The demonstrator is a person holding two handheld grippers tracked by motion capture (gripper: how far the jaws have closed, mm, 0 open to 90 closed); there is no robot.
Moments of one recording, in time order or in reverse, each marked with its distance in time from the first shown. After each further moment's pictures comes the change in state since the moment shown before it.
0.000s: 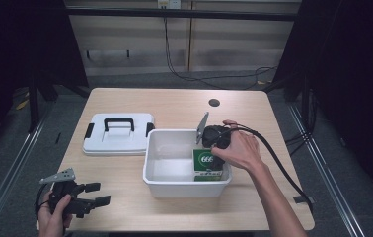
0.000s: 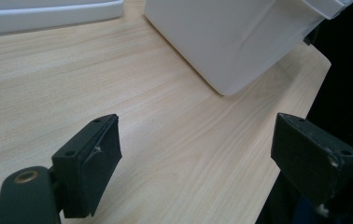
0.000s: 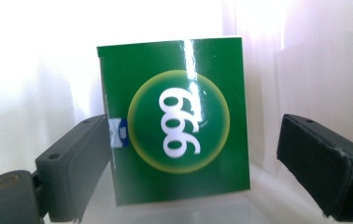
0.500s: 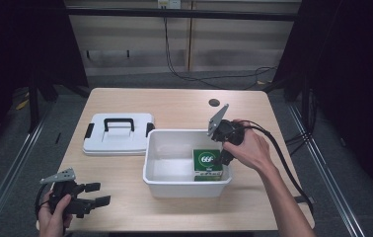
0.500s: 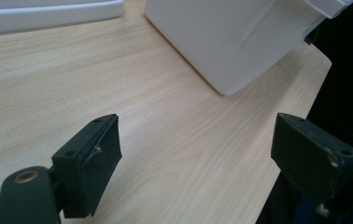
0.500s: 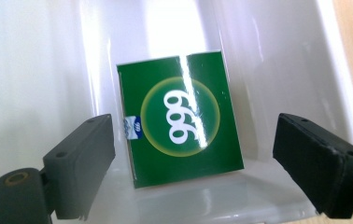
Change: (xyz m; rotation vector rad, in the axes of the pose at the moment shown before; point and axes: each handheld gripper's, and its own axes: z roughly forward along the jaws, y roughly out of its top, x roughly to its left) left arm 0.000 0.000 0.000 0.001 0.001 0.000; right arm 0.002 -0.024 -0.027 -0.196 -0.007 0.083
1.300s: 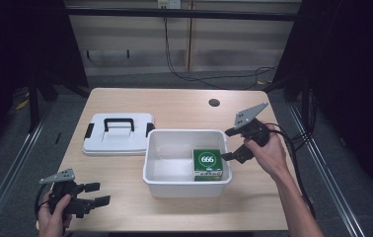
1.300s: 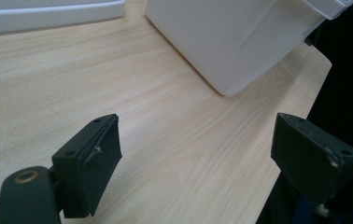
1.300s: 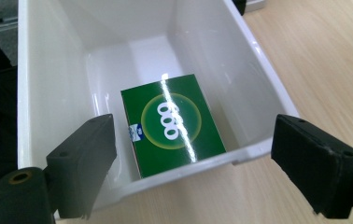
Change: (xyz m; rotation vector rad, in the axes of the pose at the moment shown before) left arm 0.000 0.000 -0.001 -0.002 0.000 -0.002; right arm 0.007 -0.048 -0.039 -0.299 -0.075 0.108
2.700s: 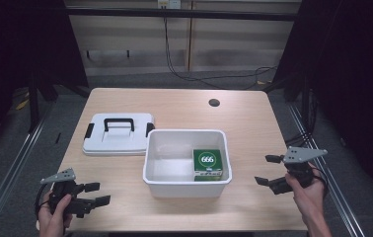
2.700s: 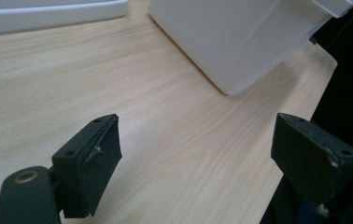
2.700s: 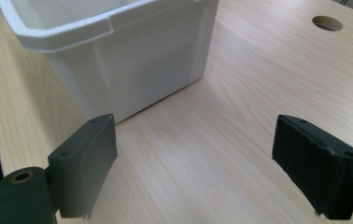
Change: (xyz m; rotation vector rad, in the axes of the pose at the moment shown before) left arm 0.000 0.000 0.001 0.006 0.025 -0.006; right arm 0.045 -0.143 -0.036 -0.205 -0.221 0.241
